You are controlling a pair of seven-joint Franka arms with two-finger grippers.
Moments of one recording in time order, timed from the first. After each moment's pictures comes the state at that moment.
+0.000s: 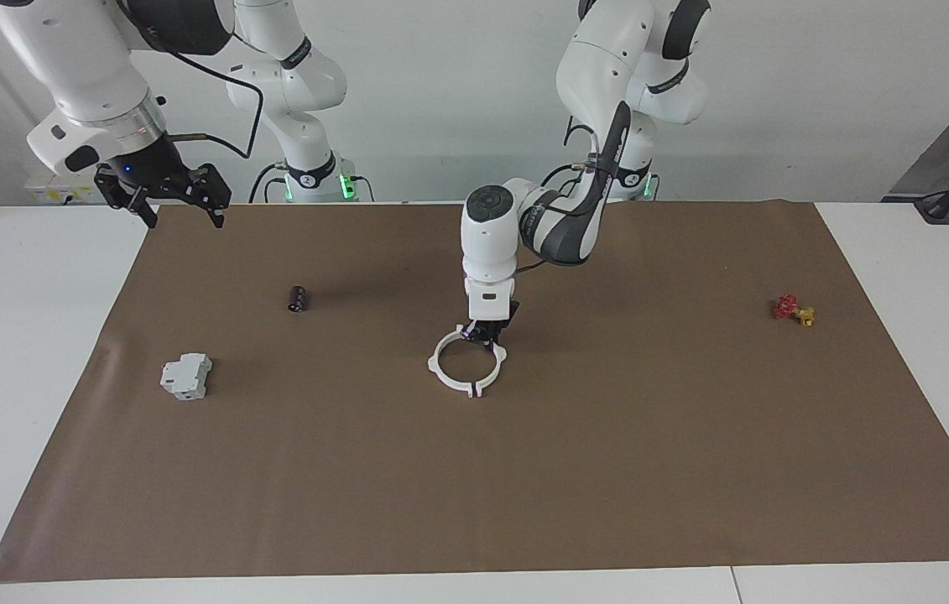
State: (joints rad) left arm -0.71 0.45 -0.01 -1.82 0.14 2.34 -1.45; right arm 0.09 -0.03 -0.12 -1.62 -0.04 1.52 -0.03
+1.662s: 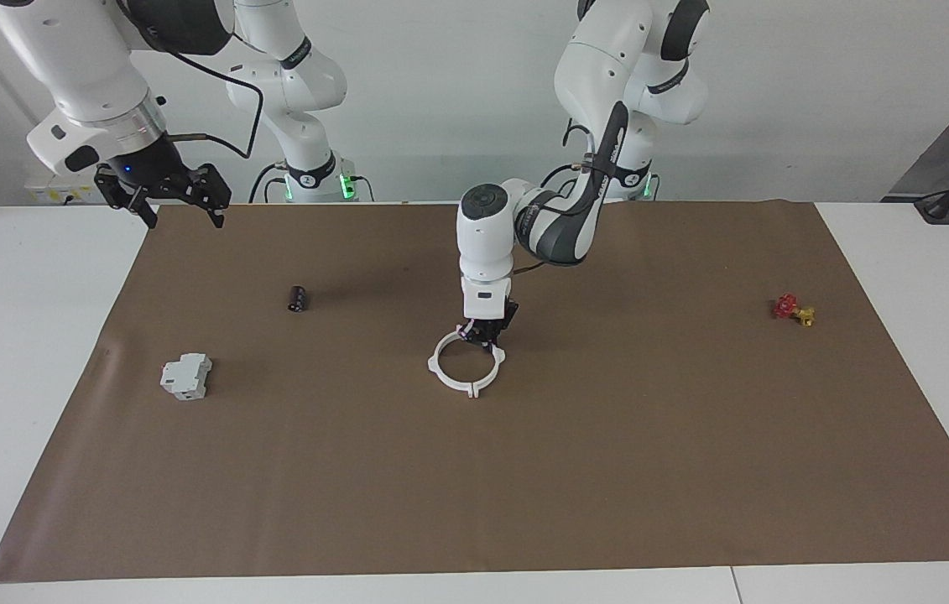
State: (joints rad) left arm -0.72 0.45 -0.01 -1.82 0.18 2.35 -1.45; right arm 0.09 -0.03 -0.12 -1.62 -0.04 1.52 -0.03
